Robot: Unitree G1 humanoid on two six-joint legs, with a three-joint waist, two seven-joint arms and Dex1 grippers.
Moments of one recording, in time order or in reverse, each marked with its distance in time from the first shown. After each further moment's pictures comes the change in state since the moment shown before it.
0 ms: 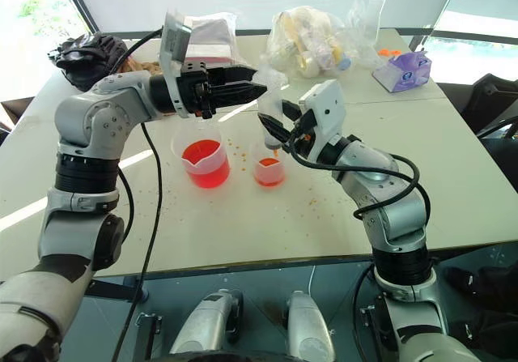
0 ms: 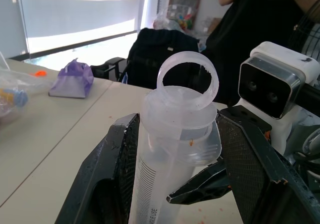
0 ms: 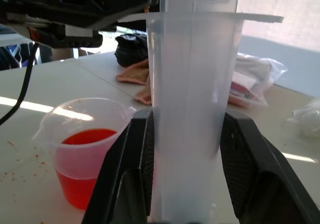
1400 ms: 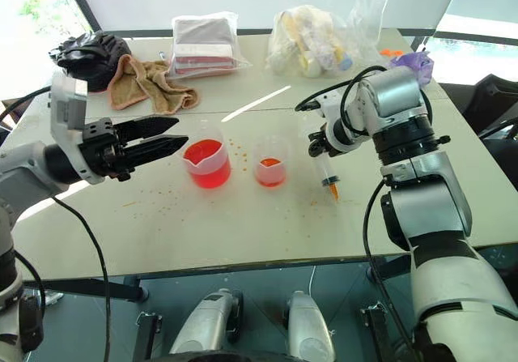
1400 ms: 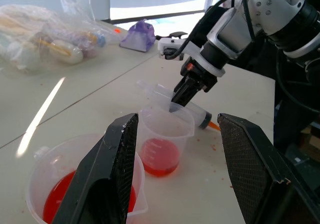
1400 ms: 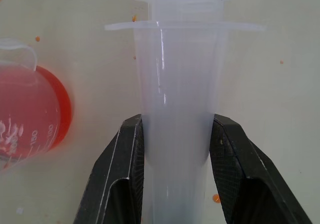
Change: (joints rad) left arm 0.638 0.335 0.369 -0.644 -0.413 0.192 0.309; right arm -0.698 -0.150 0.300 0.935 0.019 0.941 -0.130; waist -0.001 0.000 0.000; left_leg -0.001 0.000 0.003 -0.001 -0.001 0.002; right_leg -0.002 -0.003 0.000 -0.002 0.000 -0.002
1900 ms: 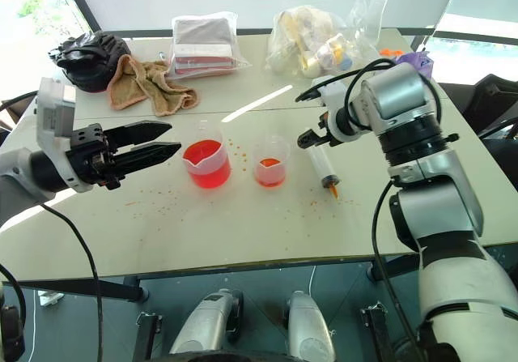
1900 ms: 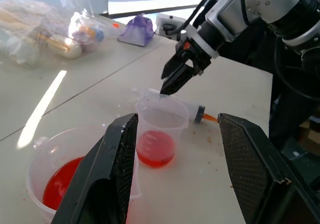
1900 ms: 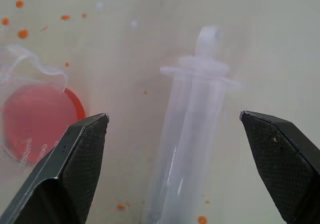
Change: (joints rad) left arm 0.033 0.100 0.022 0.004 -0.073 -0.014 -0.009; right arm 0.001 -0.163 0.059 -0.164 -0.048 -0.143 0.259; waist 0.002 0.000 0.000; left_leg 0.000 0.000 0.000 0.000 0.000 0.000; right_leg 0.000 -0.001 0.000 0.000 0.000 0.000
